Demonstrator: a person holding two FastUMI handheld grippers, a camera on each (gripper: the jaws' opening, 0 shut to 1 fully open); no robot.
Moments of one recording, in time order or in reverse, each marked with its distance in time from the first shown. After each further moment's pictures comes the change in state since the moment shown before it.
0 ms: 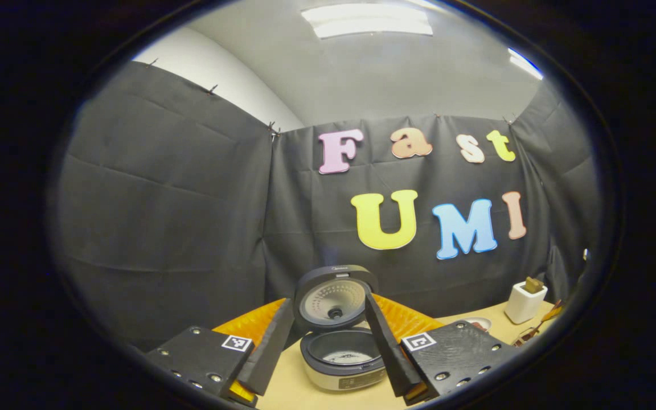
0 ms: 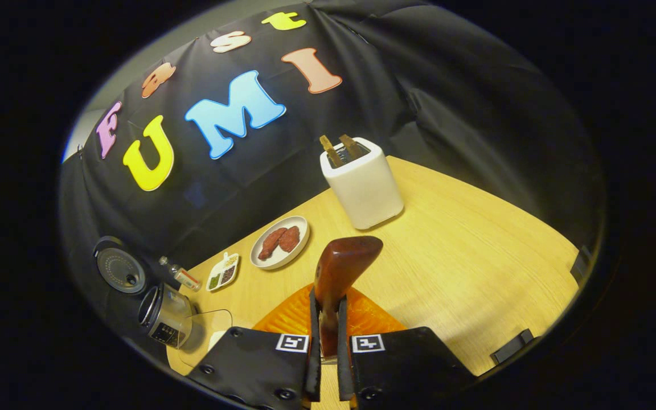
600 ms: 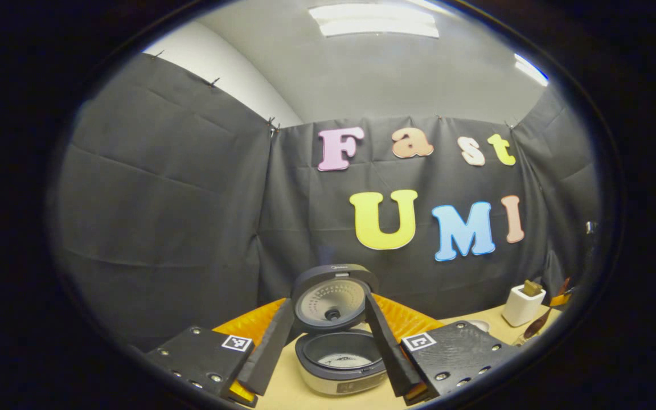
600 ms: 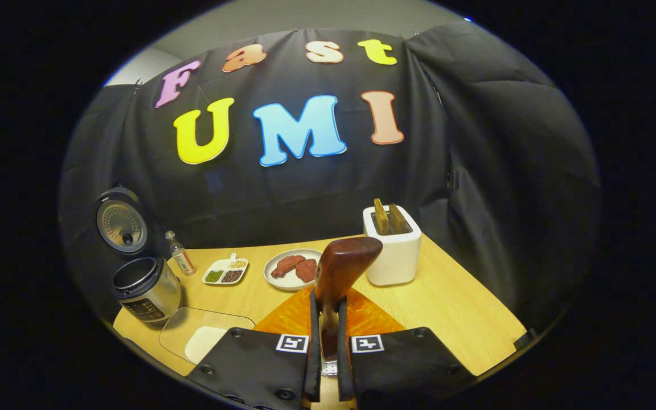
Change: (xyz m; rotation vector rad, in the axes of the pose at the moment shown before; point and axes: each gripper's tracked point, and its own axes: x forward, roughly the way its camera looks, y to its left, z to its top) left arm 0.030 0.007 -0.017 -0.032 0.004 -0.038; right arm -0.051 0.086 0.059 -0.410 -0.198 0.027
